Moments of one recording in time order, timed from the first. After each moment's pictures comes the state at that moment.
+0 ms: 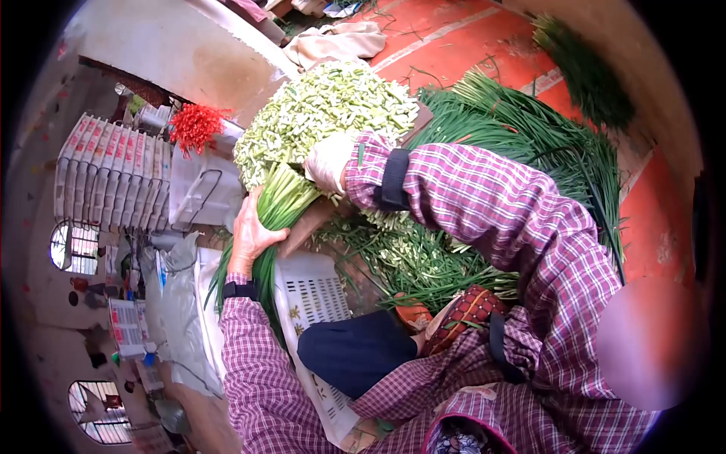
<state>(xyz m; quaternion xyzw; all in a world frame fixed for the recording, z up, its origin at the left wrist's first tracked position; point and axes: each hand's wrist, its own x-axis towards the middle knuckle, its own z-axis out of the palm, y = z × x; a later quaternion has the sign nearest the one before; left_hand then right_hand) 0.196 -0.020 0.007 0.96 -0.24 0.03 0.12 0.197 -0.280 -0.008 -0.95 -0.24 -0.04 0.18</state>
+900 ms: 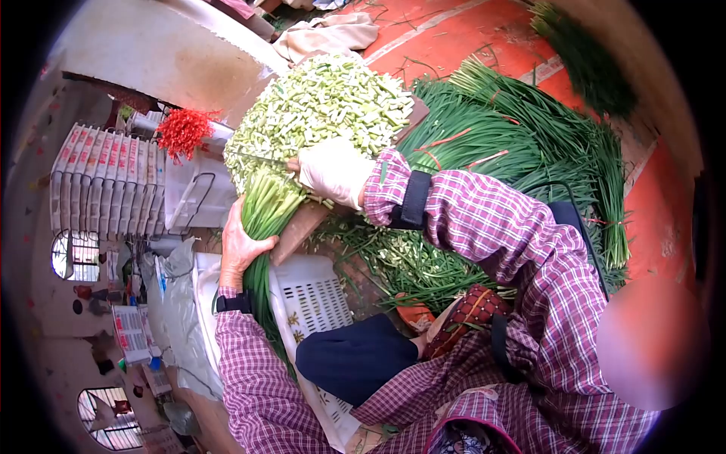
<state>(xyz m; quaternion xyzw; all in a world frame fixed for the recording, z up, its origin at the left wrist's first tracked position) 0.200 -0.011 0.003 0.96 -0.24 0.03 0.17 0.202 -0.274 -0.048 -0.90 -0.18 -0.18 0.35</state>
